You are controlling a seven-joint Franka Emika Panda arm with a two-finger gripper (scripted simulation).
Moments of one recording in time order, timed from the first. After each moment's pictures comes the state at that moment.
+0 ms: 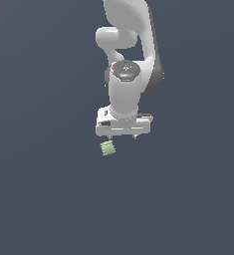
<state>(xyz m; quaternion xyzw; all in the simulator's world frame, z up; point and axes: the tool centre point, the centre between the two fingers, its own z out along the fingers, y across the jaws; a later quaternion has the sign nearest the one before) 0.004 0.025 0.167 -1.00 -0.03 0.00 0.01</state>
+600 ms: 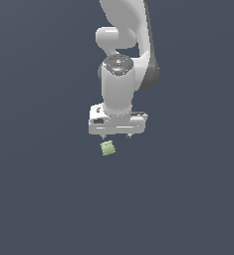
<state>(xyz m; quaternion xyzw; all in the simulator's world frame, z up) 0.012 0.000 0.182 -1.00 -0.03 -0.01 -0.01</state>
